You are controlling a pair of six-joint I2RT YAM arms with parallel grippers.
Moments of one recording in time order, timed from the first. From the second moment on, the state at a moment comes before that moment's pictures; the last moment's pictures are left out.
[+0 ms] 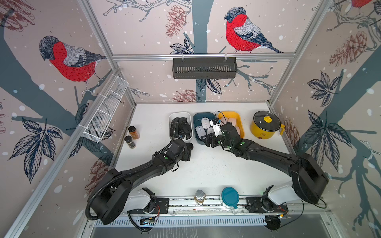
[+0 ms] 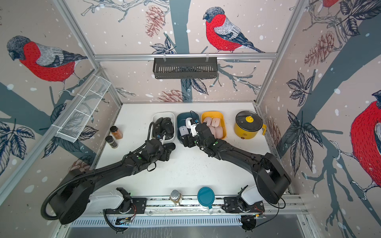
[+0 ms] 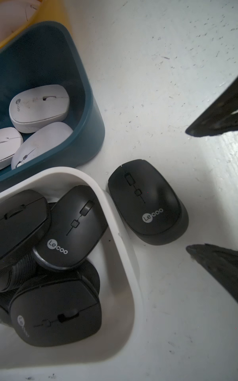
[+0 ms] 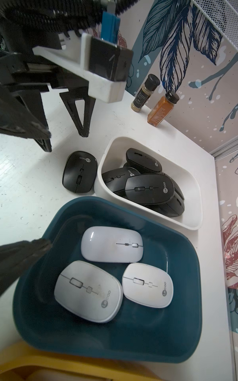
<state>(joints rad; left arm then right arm) -0.64 1.30 0.57 -0.07 -0.16 -0.32 0.74 1.47 0.88 0.08 -0.16 0.39</state>
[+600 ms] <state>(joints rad) -0.55 1.46 0.63 -0.04 -0.05 -0.25 0.73 1.47 0.86 0.10 -0.20 0.40</state>
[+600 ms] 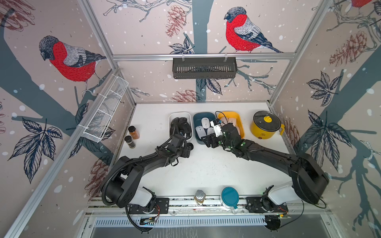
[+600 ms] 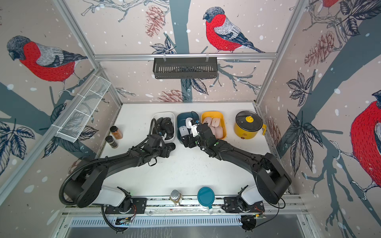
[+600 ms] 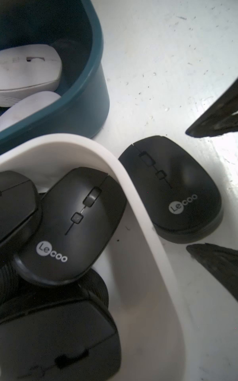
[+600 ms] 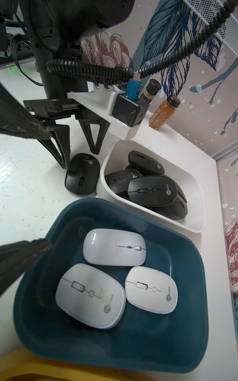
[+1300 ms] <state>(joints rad) -0.56 1.58 0.73 -0.04 0.02 -0.20 0.72 1.50 0.87 0.10 -0.21 0.42</state>
